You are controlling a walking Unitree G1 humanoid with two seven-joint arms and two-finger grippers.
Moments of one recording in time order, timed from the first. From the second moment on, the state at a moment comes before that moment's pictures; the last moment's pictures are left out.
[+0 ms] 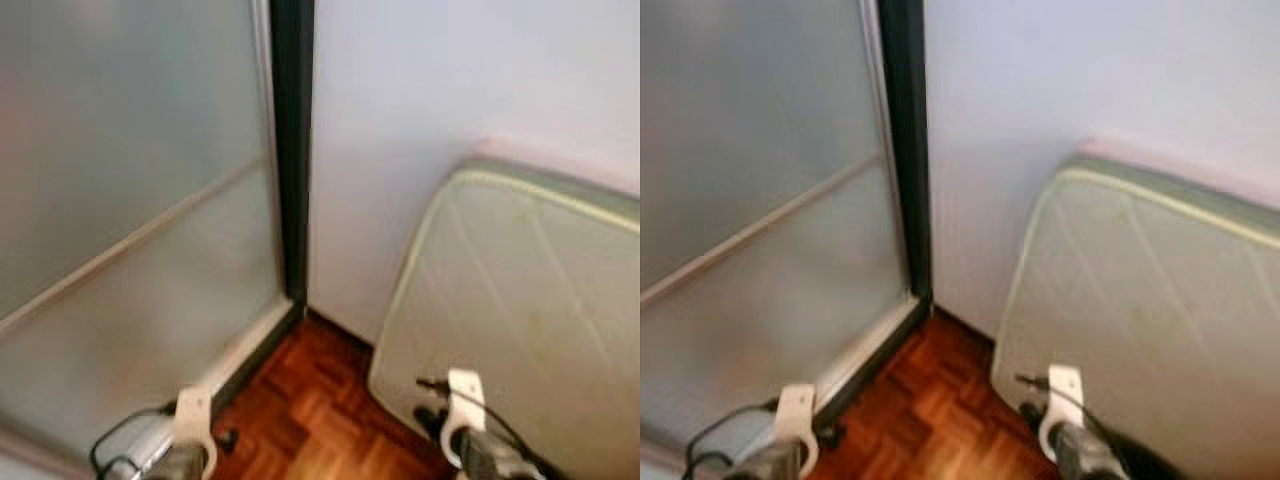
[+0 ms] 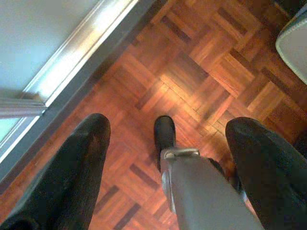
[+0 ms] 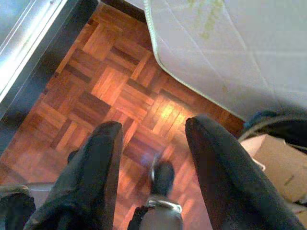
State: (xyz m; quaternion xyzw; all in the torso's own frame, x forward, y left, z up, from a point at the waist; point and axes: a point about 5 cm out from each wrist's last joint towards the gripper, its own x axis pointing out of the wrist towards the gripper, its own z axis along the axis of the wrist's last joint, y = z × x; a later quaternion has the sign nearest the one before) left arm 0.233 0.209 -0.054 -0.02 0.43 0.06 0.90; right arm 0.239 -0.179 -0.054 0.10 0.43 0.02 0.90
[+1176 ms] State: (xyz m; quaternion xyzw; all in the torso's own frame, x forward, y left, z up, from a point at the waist) left arm 0.234 0.201 -0.055 -0.03 0.43 0.05 0.90; right arm 0.239 -0.189 -0.053 0.09 0.43 0.01 0.90
